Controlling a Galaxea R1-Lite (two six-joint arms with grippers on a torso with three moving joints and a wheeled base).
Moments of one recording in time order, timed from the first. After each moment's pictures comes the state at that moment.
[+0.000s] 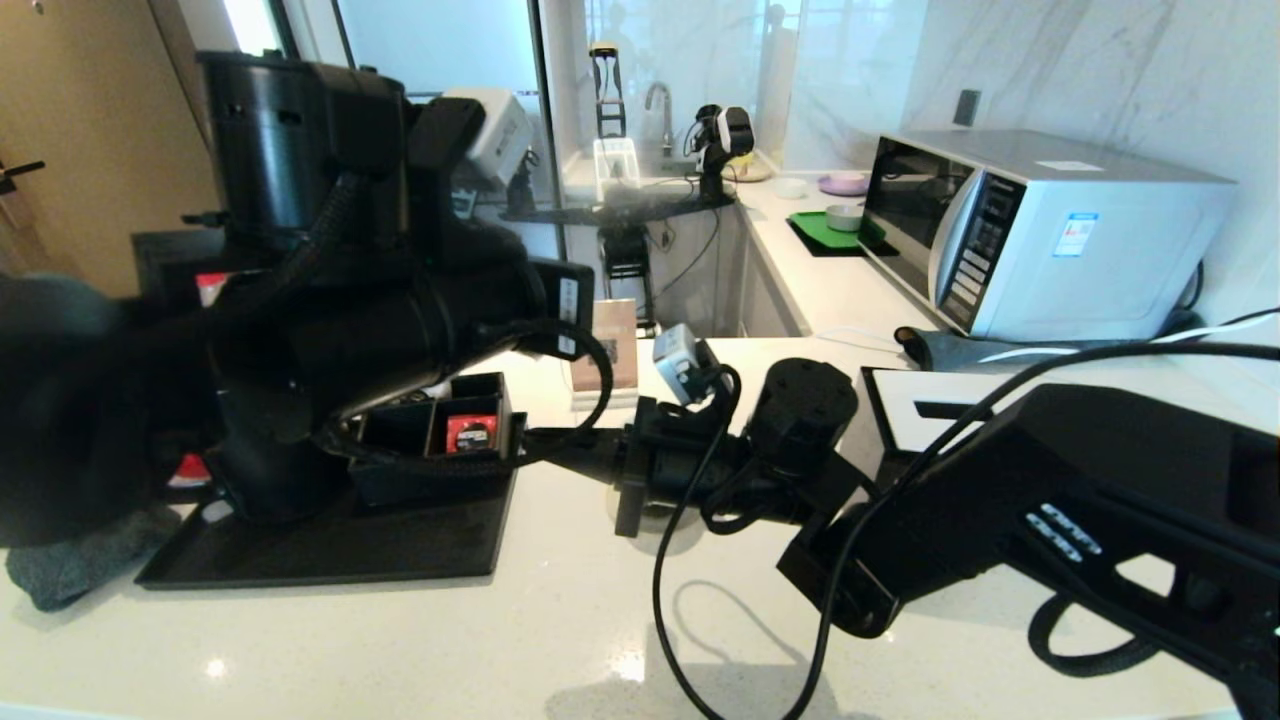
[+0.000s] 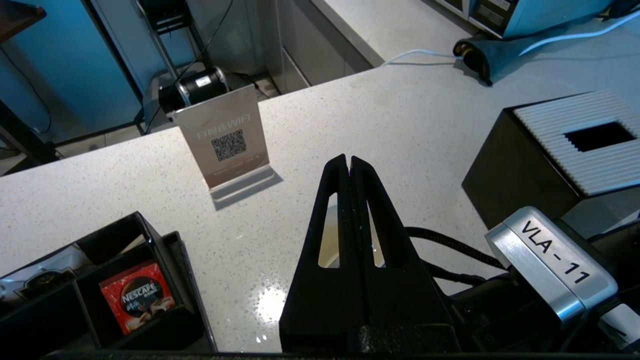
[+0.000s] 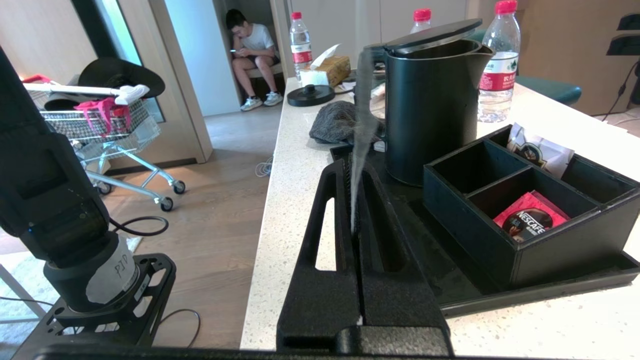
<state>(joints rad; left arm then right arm) -0.69 1.59 -1.15 -0.27 0.25 -0.06 0.74 2.27 -1.16 -1.39 0.73 0.25</state>
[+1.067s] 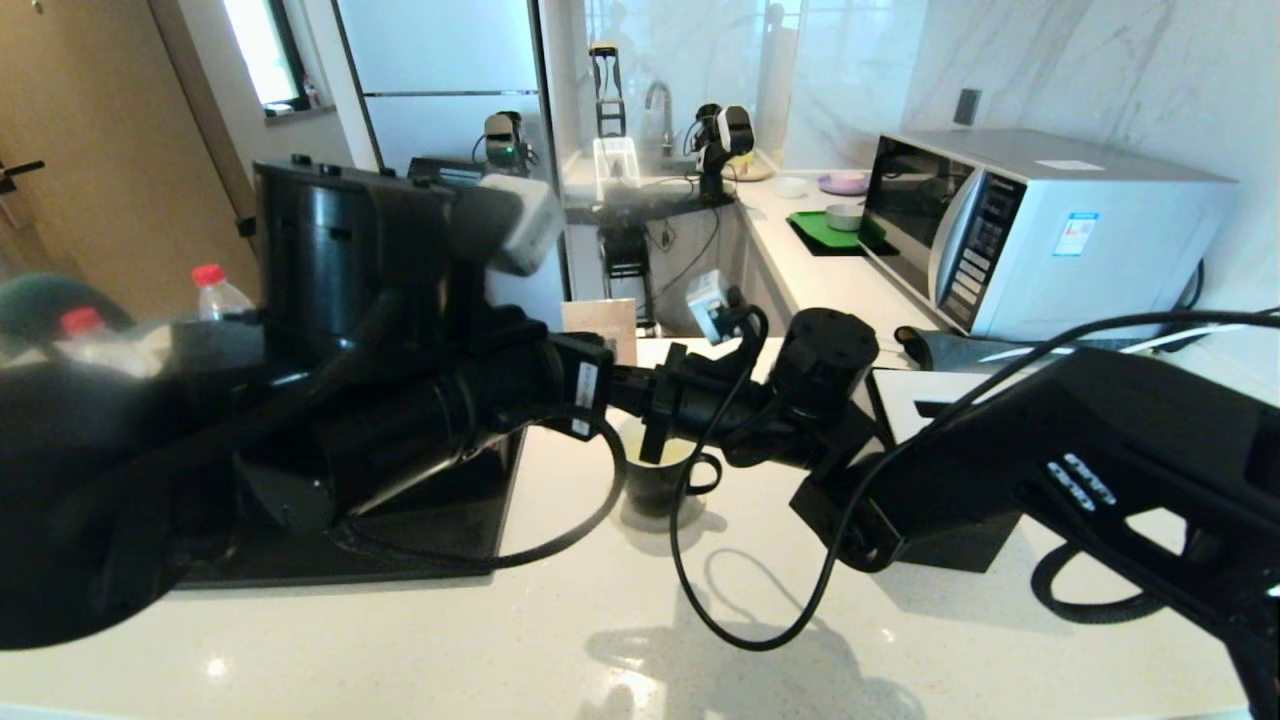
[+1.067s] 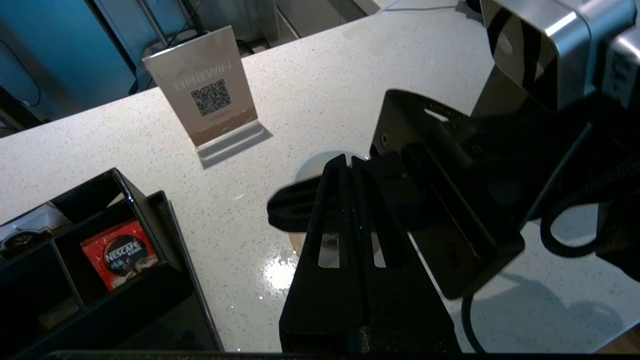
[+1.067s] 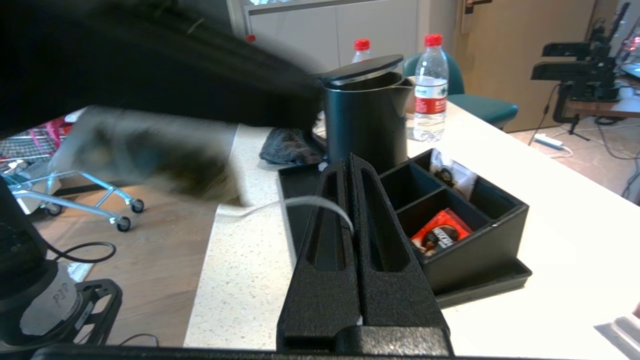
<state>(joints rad) -0.76 1.58 -1.02 -0.30 0.30 -0.06 0.66 2.27 -1.29 -1.31 0.72 0.25</state>
